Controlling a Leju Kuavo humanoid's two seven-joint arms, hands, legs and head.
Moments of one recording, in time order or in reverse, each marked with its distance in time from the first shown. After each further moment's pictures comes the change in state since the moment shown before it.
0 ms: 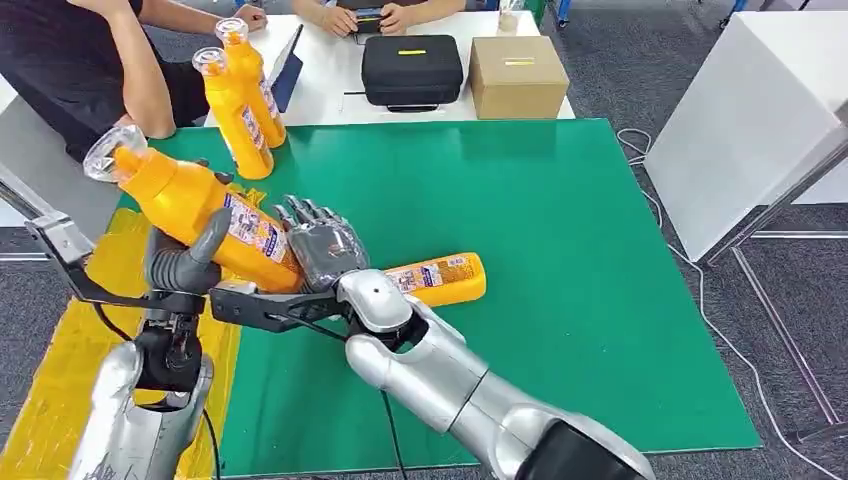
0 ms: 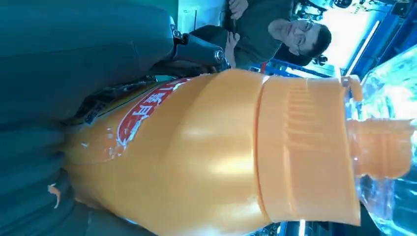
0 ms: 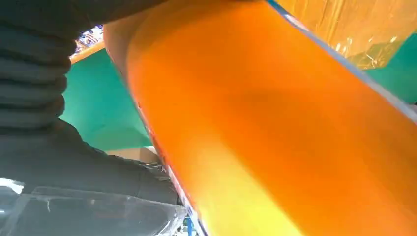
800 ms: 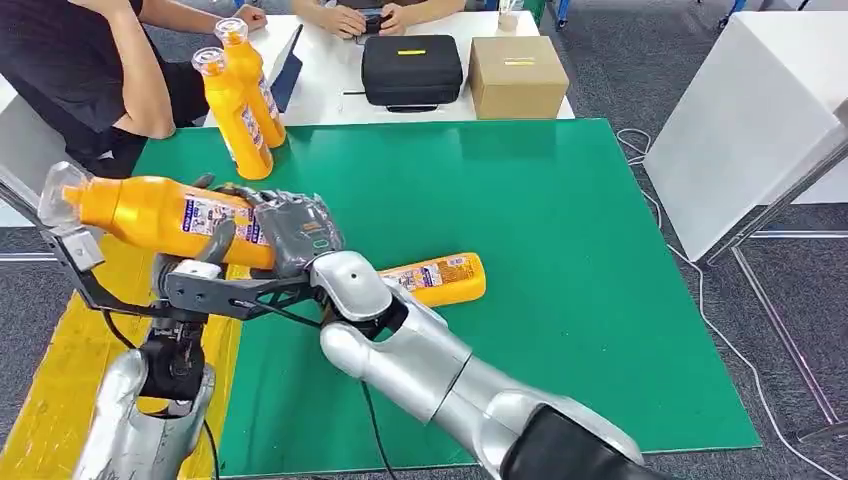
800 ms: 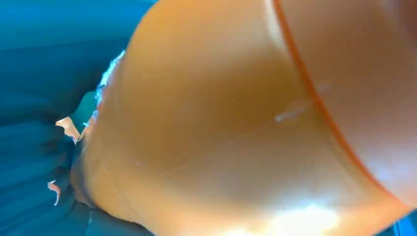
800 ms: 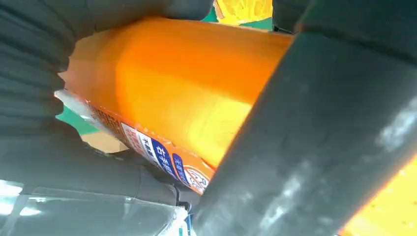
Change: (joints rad) left arm 0.023 0.003 0.003 0.032 0.000 -0.010 0.009; right arm -0.072 0.051 0.029 0.033 -0.022 -0.042 0.000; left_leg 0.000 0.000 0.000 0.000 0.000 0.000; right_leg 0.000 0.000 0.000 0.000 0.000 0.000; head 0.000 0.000
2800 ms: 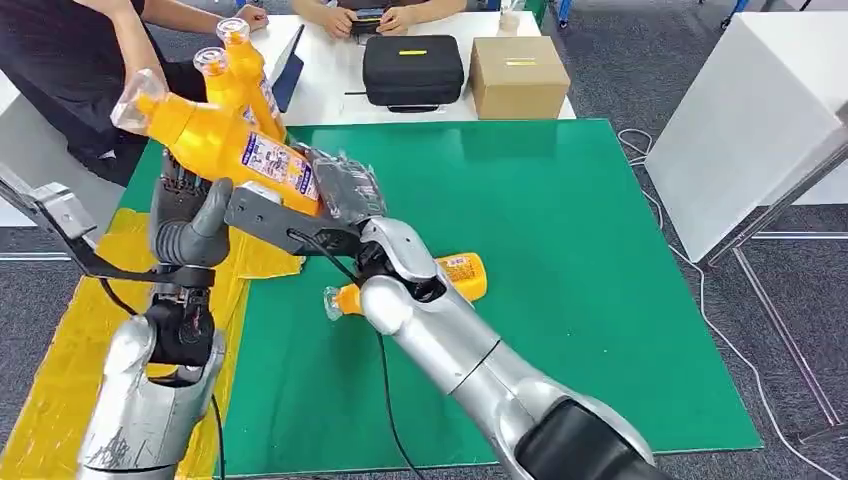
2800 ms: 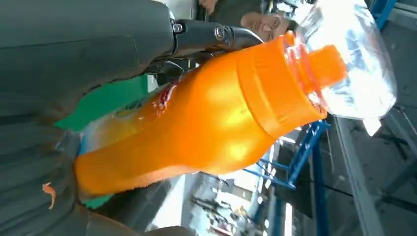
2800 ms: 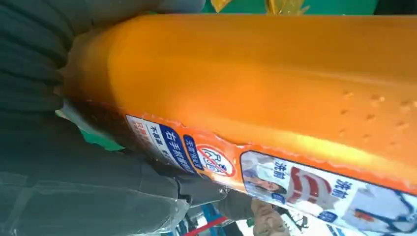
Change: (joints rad) left arm -0.106 -0.039 -0.041 0.005 -0.087 0.032 -0.026; right arm -0.006 -0.024 -0.221 -0.050 -0.123 -0.073 -0.057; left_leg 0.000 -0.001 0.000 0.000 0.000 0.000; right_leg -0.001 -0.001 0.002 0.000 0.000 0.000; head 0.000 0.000
